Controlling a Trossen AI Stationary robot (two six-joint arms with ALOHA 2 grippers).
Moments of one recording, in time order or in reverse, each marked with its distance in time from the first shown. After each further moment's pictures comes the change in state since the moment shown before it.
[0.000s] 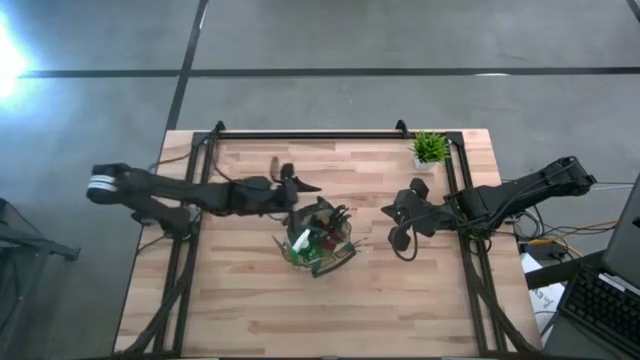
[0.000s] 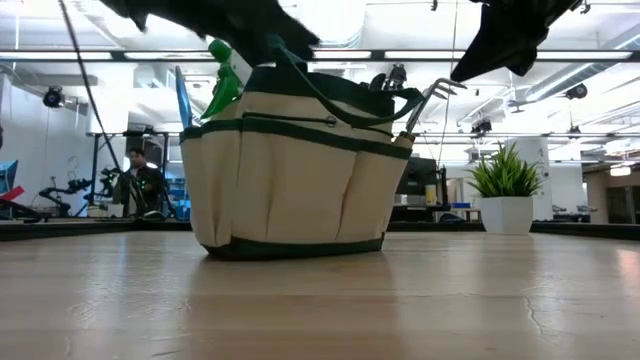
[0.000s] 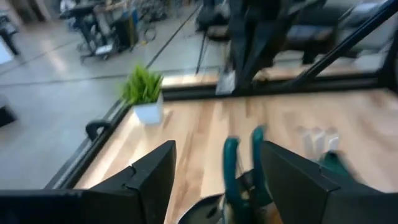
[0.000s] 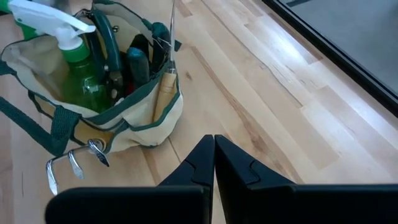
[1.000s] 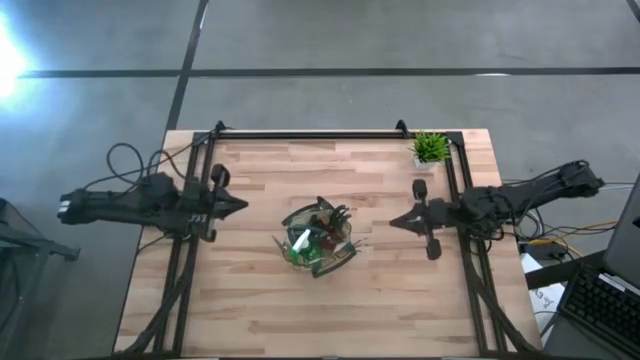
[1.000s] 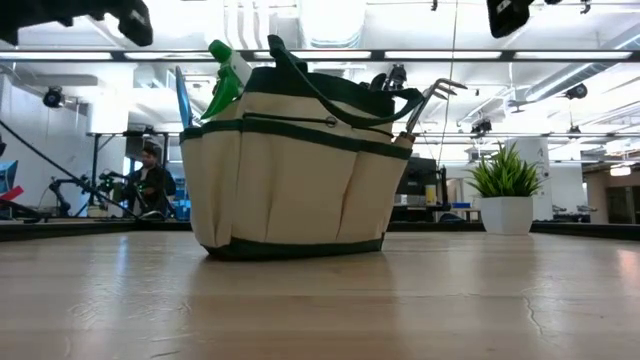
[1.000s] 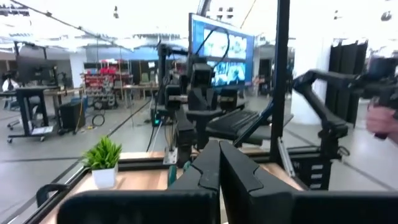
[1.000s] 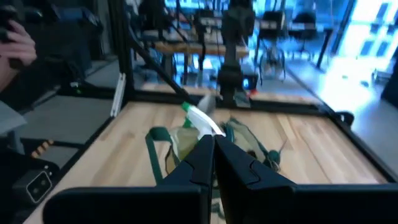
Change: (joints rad) left arm 0.000 -0.933 -0.447 -0.114 0.269 -0.102; right arm 0.000 -0.365 -0.312 0.636 -0.376 -0.542
